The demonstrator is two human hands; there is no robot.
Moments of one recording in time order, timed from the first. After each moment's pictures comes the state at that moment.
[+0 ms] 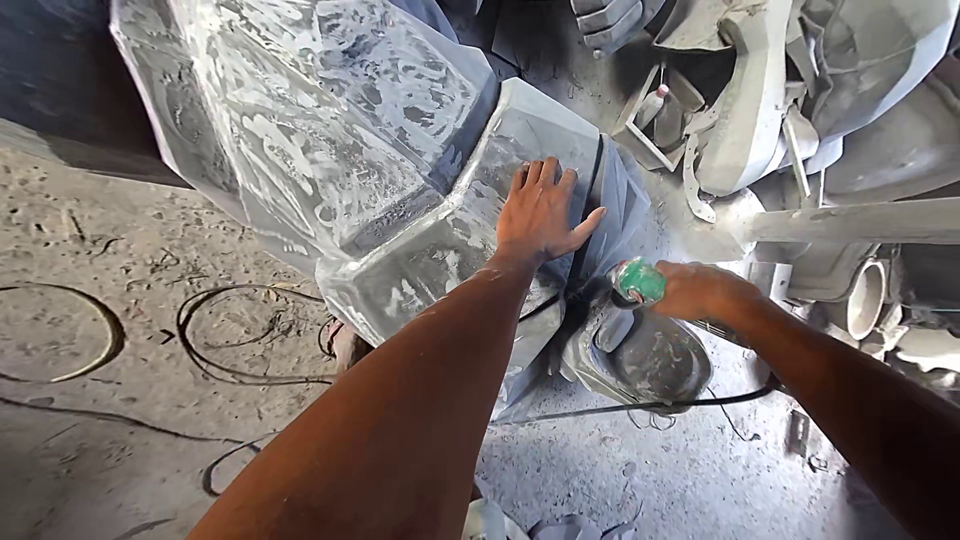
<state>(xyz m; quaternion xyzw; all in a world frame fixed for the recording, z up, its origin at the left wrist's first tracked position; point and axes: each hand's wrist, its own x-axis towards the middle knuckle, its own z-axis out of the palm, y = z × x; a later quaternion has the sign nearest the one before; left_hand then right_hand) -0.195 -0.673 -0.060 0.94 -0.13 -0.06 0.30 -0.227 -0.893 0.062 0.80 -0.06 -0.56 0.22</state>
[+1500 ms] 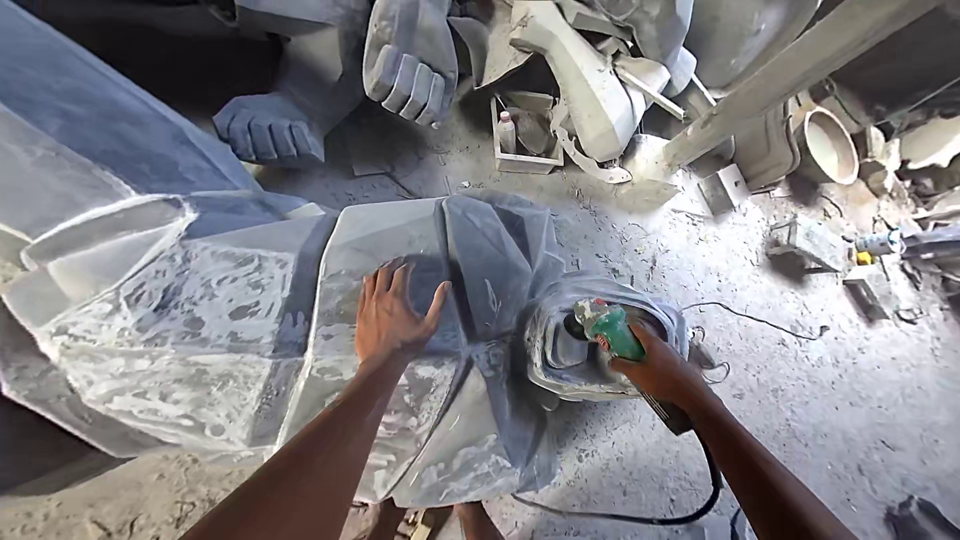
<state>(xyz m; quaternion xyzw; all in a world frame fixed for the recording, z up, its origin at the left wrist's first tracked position) -0.193 -0.676 -0.066 0.95 -0.18 -0.06 0.24 -0.424 -1.014 0.065 0.82 -0.39 -0.34 -0.24</state>
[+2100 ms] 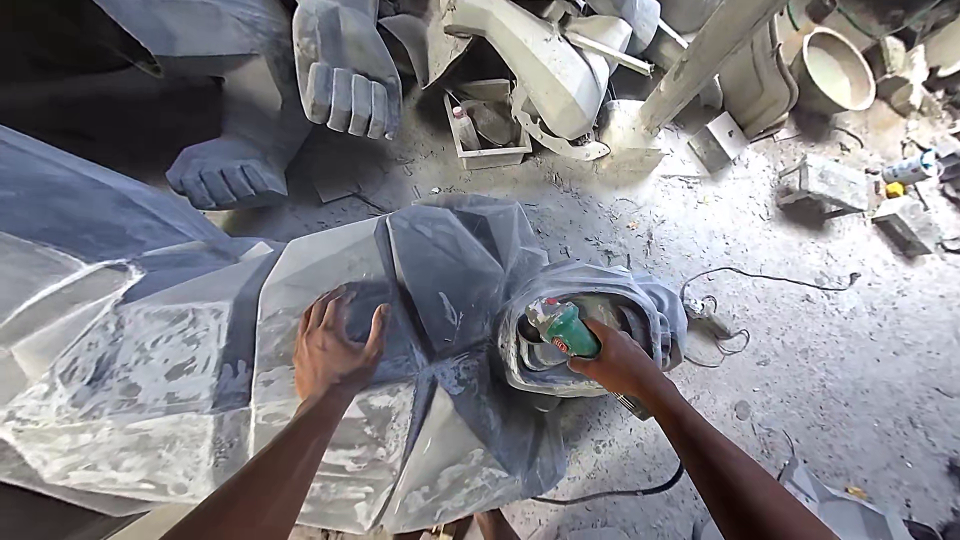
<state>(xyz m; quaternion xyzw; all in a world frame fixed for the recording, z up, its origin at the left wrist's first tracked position) -0.197 -0.672 -0.069 0.96 -0.19 -0.05 0.21 -0.436 -1.027 0.022 0.82 -0.34 -0.33 -0.31</state>
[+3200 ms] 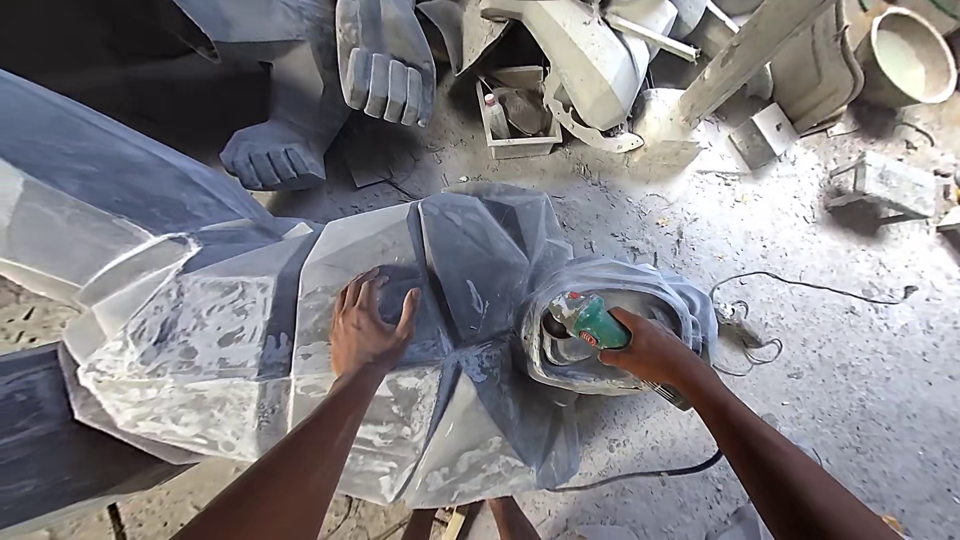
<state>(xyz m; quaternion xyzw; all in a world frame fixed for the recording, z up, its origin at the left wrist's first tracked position) -0.197 -0.676 -0.062 0.96 -0.17 -0.06 0.21 -0.418 -1.043 0.025 0.84 -0.30 -0.38 -0.27</state>
